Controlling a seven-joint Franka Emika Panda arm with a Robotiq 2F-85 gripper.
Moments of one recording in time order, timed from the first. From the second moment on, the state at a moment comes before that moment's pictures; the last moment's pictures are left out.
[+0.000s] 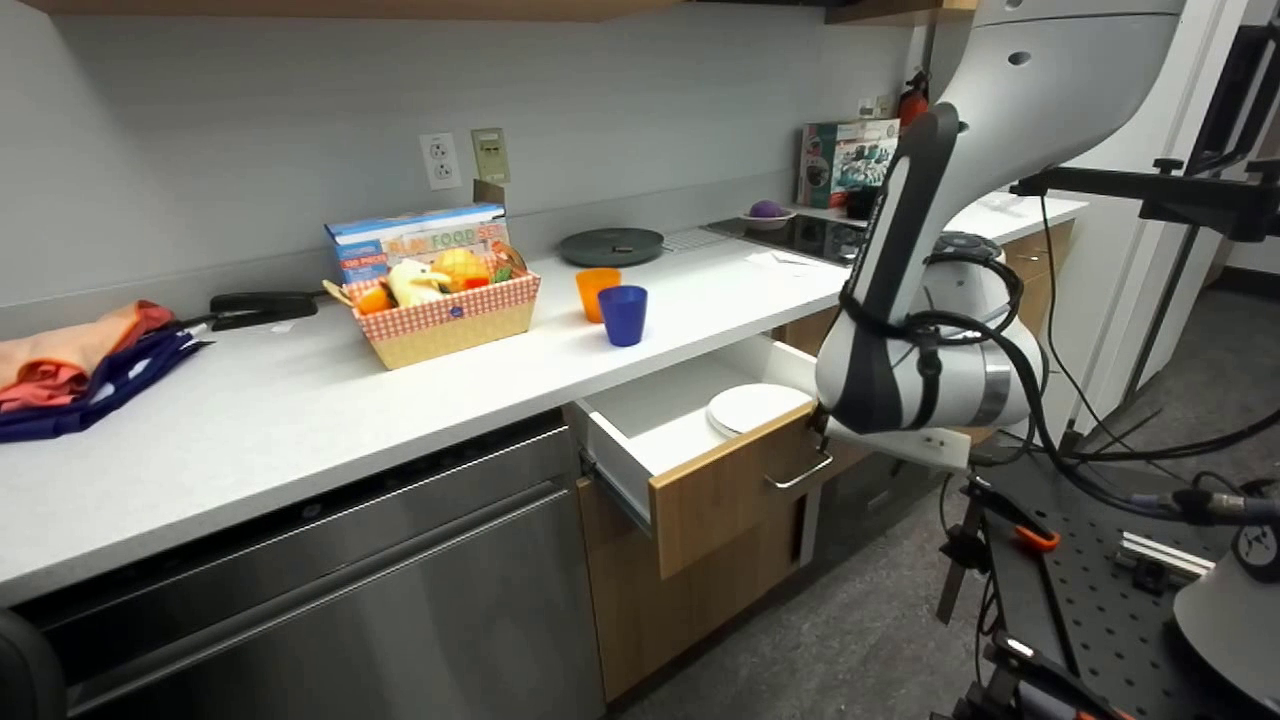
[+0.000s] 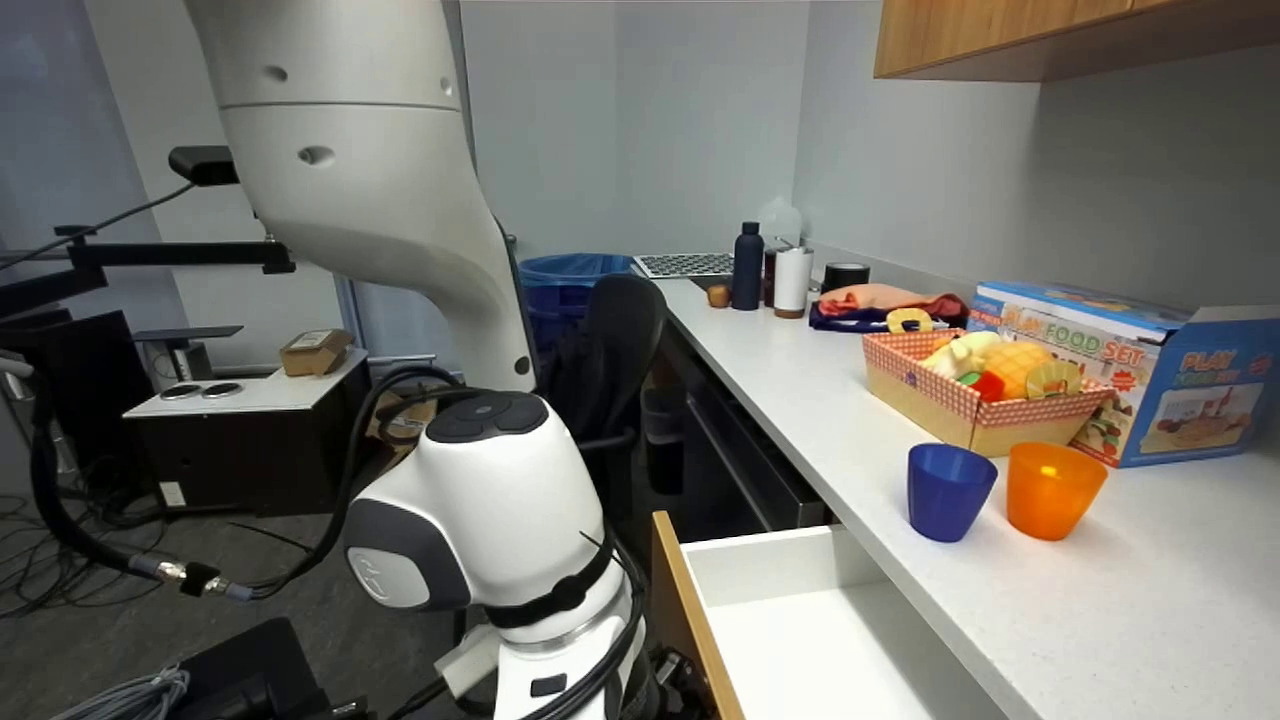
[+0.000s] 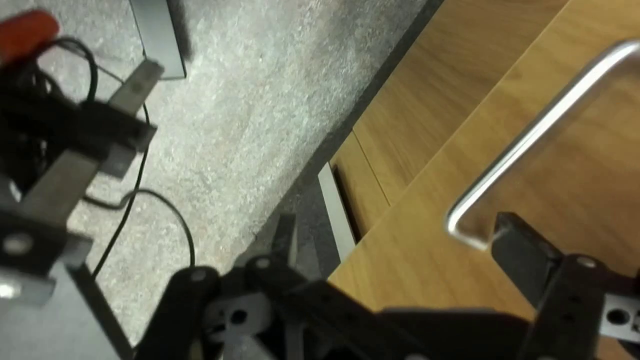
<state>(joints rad) -0.11 0.36 0.04 -2.76 1.08 3.46 0.42</state>
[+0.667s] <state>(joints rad) -0.09 0.14 -0.15 -2.74 1.12 3.42 -0.14</state>
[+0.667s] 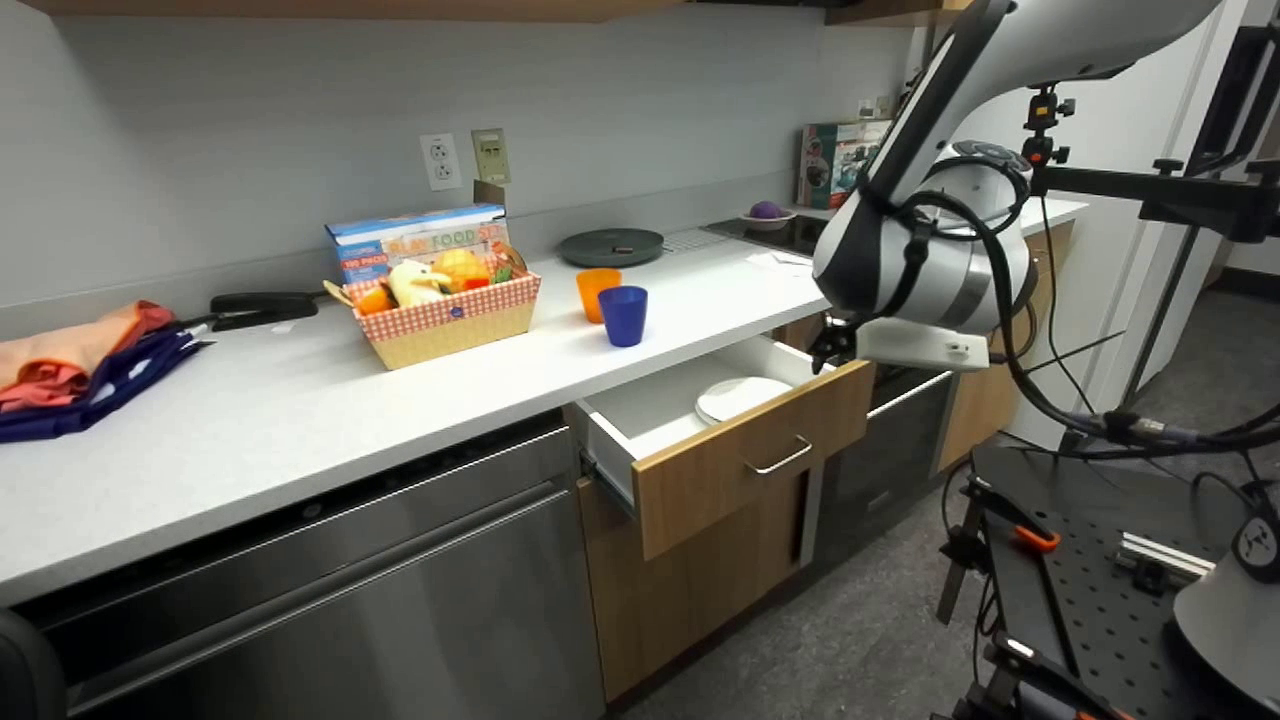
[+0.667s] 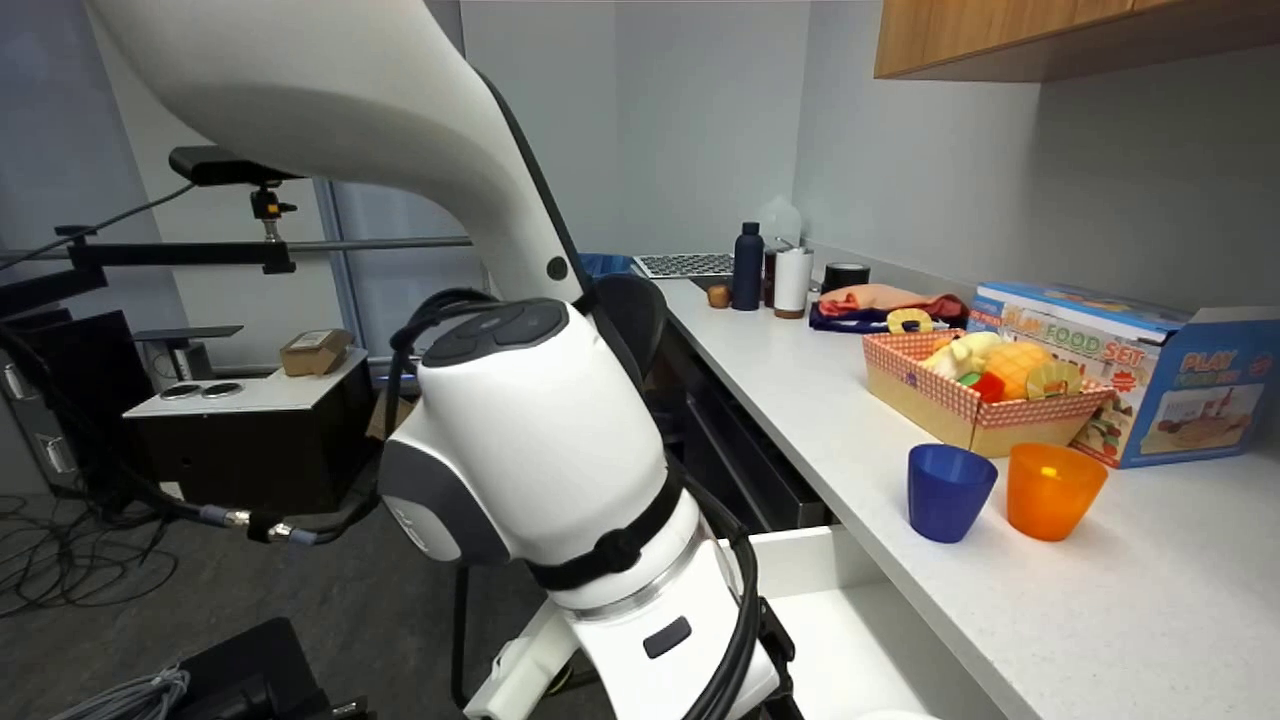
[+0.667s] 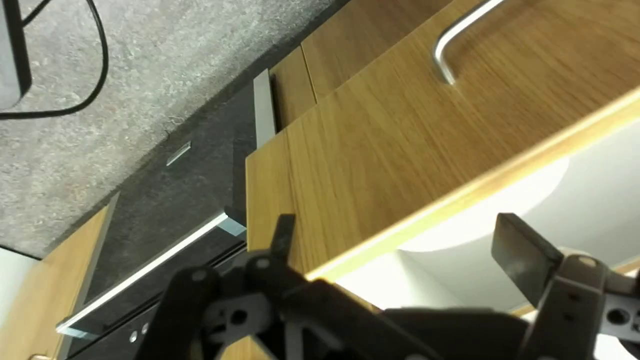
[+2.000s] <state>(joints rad) -0.15 0.07 -0.25 -2.59 0.62 3.12 -0.21</state>
